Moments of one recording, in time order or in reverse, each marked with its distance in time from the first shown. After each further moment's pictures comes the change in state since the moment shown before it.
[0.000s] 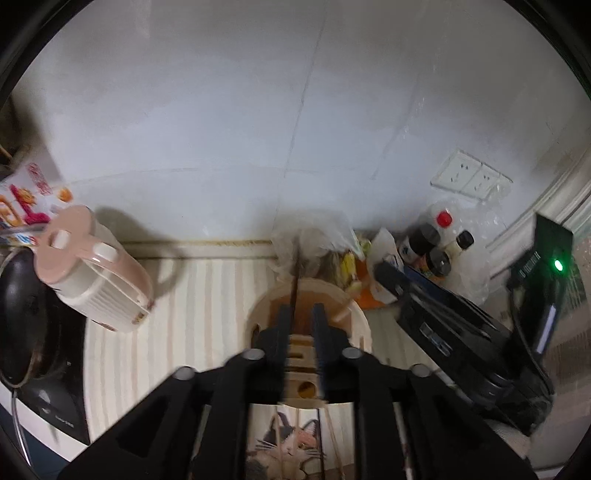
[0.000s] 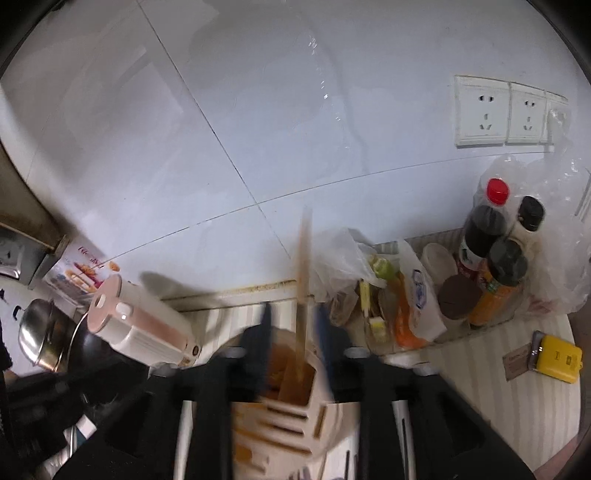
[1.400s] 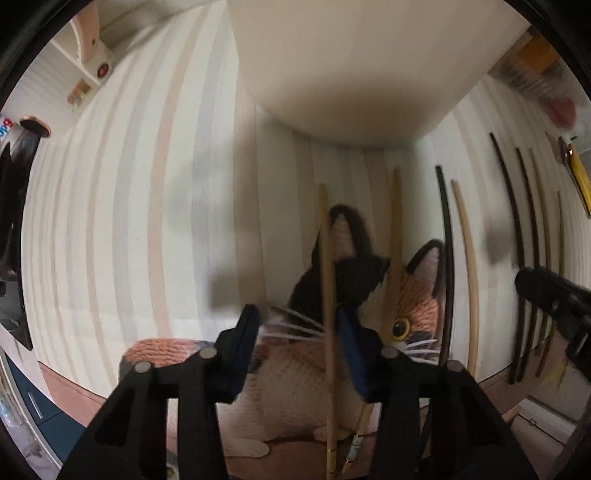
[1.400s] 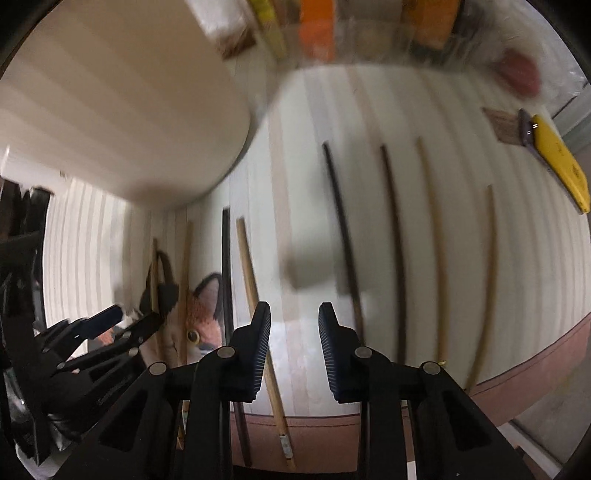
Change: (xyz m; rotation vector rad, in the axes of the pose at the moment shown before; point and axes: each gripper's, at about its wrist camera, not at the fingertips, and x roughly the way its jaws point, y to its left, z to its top) left arm 0.213 0.026 -0.244 0.021 0.506 0.187; right arm 0.072 -0.100 -0.249 0.025 0.578 -0.200
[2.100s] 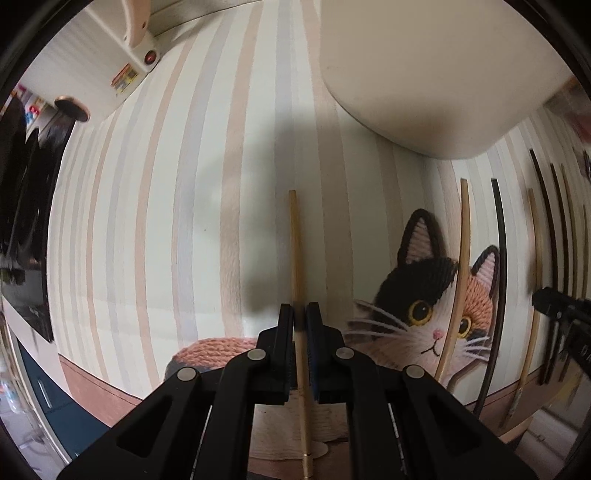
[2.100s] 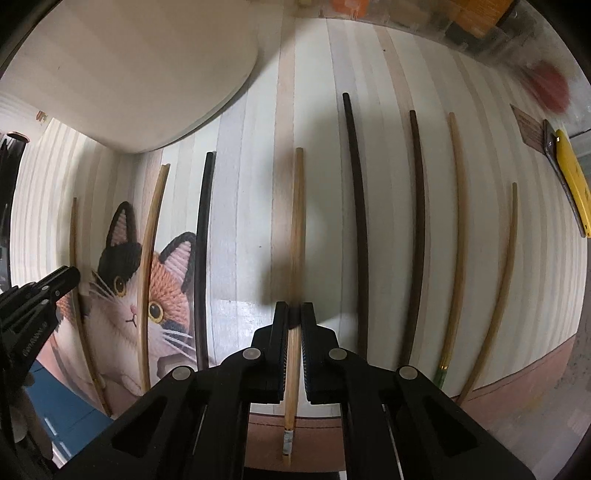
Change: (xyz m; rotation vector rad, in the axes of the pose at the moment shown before) left arm -0.005 0.047 -0.025 -0.028 -0.001 0.090; right arm 0.035 0.005 -0.013 -0.096 0.126 -0.099
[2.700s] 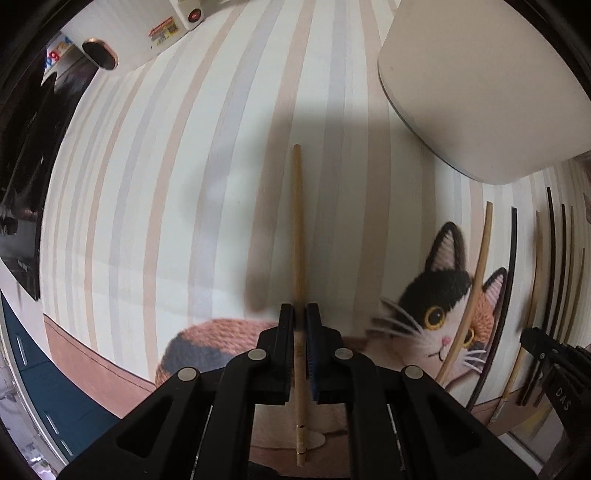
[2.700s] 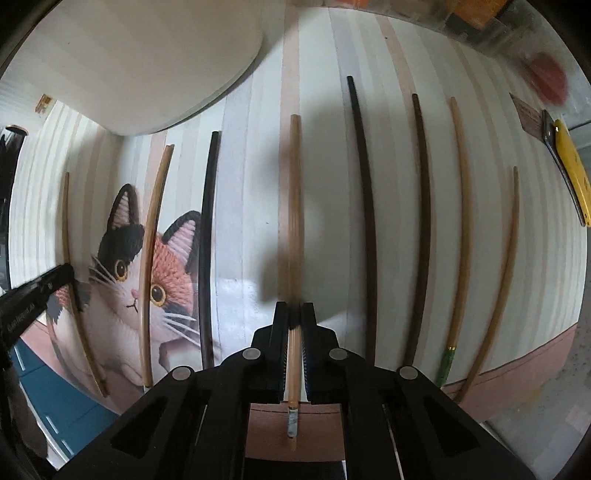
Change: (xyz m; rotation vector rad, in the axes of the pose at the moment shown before) left arm -0.008 0.039 -0.019 -0.166 0.057 -0.046; right arm -0.003 0.003 -0.031 -0.008 0.027 -0.023
